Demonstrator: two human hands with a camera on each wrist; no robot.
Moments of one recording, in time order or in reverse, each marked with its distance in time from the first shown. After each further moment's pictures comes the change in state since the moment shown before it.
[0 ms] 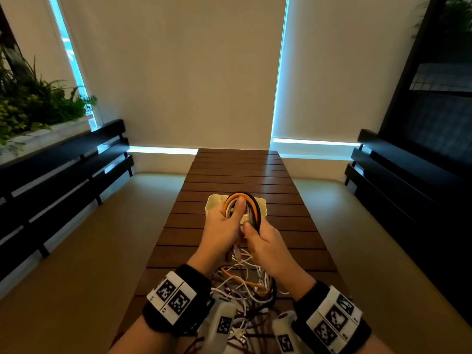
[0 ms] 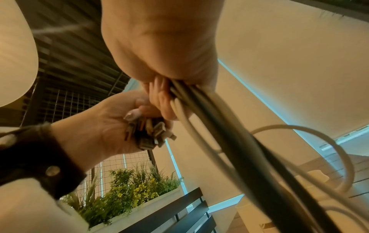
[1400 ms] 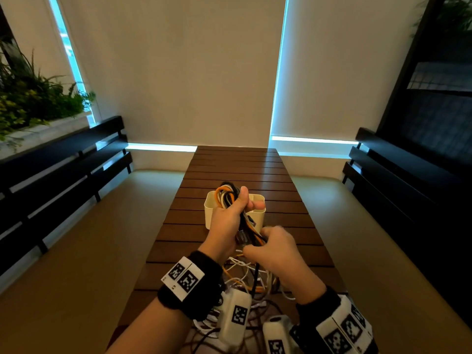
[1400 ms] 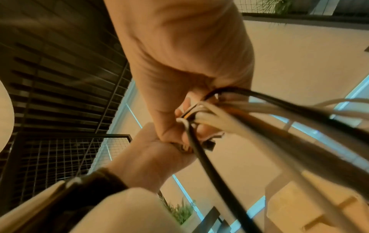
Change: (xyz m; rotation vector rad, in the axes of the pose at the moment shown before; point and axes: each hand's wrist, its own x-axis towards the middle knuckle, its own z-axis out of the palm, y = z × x) left_hand 0.000 0.006 0.015 -0.402 -0.026 -0.217; right_hand -0.019 -0.016 -0.013 -0.360 0.022 0.298
